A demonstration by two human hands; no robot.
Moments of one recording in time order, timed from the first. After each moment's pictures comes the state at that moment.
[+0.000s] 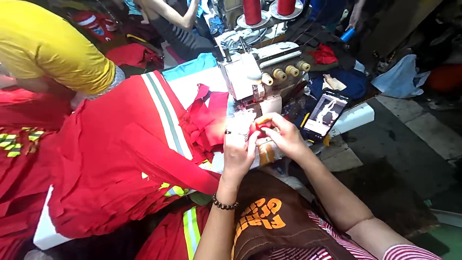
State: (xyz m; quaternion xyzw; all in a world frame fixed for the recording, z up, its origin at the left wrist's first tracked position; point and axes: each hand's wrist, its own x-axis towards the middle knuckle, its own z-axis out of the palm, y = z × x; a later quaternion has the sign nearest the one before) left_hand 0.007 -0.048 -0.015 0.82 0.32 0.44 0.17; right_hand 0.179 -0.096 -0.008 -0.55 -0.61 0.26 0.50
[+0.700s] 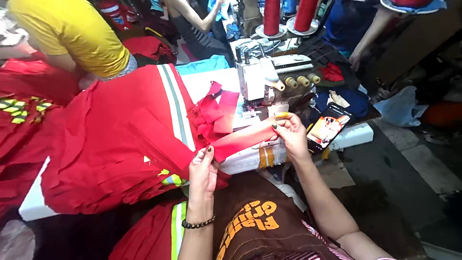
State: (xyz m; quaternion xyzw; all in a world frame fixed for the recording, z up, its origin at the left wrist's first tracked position) left_hand -0.071 -0.075 -0.027 0.25 0.46 0.59 0.62; right_hand 0.178 -0.084 -0.026 -0.49 -0.39 0.37 0.69
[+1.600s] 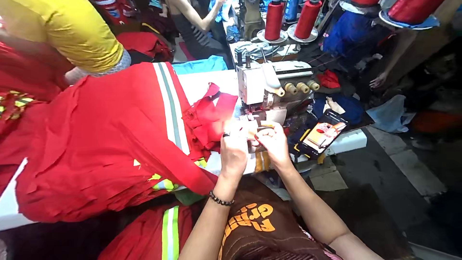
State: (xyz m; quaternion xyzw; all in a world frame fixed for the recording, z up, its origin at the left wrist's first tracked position) left_hand 0.013 -0.040 -0.040 0.79 0.43 0.42 0.03; right_hand 0.147 -0.073 -0.045 -0.49 -0.38 0.41 0.67
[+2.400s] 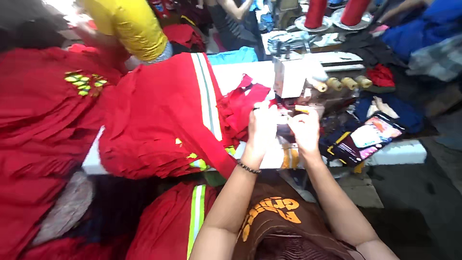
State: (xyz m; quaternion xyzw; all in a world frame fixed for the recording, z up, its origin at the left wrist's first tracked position) left_hand 0.001 -0.029 -0.001 0.80 0.50 0.30 0.16; right_hand 0.149 -0.044 -0.042 -0.59 -0.43 0.30 0.62
